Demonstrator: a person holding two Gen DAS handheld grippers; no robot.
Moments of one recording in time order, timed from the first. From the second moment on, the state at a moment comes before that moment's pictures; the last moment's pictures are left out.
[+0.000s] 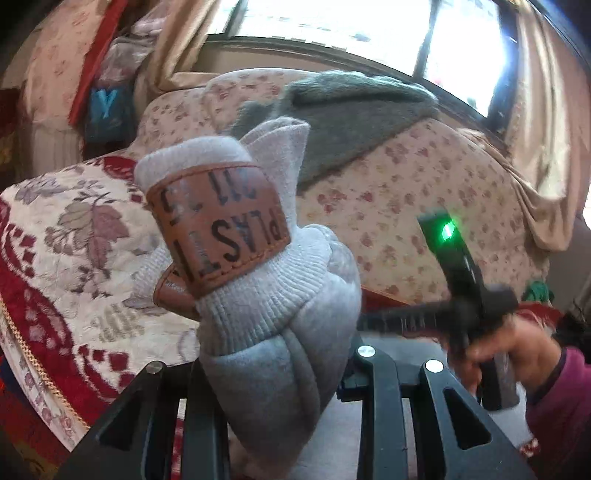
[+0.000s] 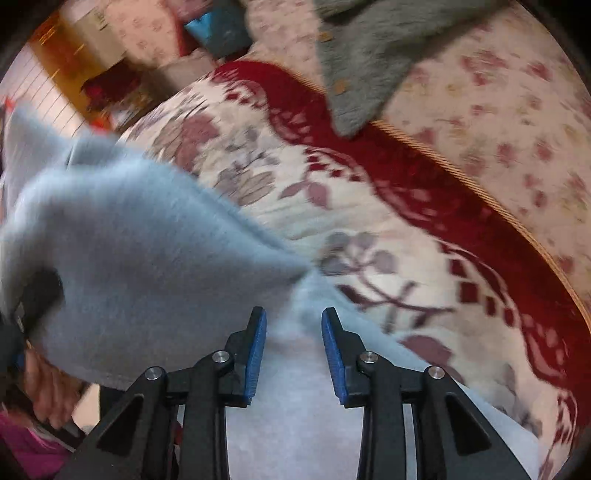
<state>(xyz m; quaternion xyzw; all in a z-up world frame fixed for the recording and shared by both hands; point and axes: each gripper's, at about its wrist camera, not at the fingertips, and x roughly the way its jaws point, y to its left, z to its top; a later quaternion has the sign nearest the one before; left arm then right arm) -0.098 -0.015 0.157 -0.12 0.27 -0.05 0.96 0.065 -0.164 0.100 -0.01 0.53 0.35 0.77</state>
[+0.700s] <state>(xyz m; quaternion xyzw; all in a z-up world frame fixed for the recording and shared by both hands) -0.112 -0.214 0.052 0.11 0.33 -0.06 0.94 0.025 -0.257 0.149 0.06 0.47 0.32 0.82</state>
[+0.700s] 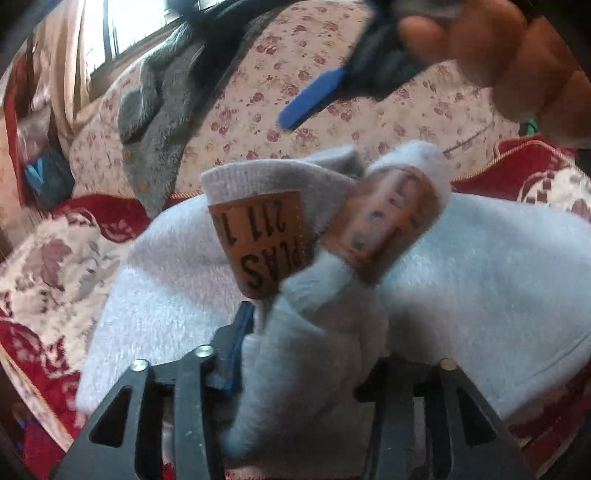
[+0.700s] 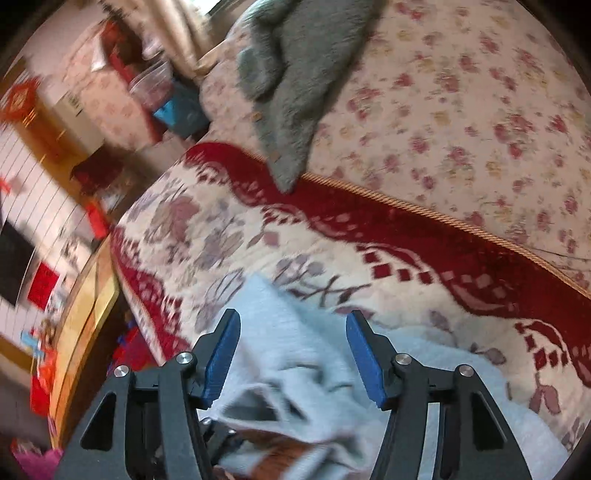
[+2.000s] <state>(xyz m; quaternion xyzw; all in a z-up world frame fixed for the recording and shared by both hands) -0.107 -0.203 0.068 -0.08 0.32 -0.24 0.91 -0.085 -0.408 0.109 0.14 0.49 0.14 0.85</state>
